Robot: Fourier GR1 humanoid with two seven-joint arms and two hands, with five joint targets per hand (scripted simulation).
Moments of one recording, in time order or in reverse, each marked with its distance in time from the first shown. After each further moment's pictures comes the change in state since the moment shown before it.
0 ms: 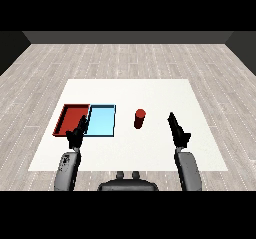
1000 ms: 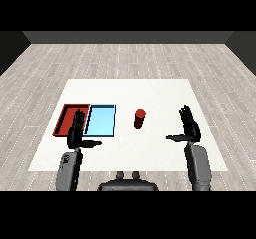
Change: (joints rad) left arm -0.006 -0.052 0.022 -0.078 0.063 -0.071 -0.420; right arm -0.121 -0.099 -0.196 0.180 -0.182 0.228 -0.303
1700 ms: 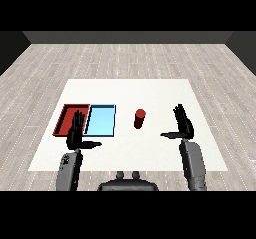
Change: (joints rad) left arm 0.015 -0.007 0.005 0.004 0.020 -0.015 -0.040; right arm -0.057 0.036 0.028 0.056 0.021 -0.024 0.023
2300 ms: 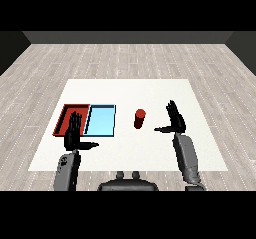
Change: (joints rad) left arm 0.015 0.012 0.023 -0.007 0.036 -0.022 -0.011; right arm -0.128 0.034 0.015 0.160 -0.001 -0.024 0.008
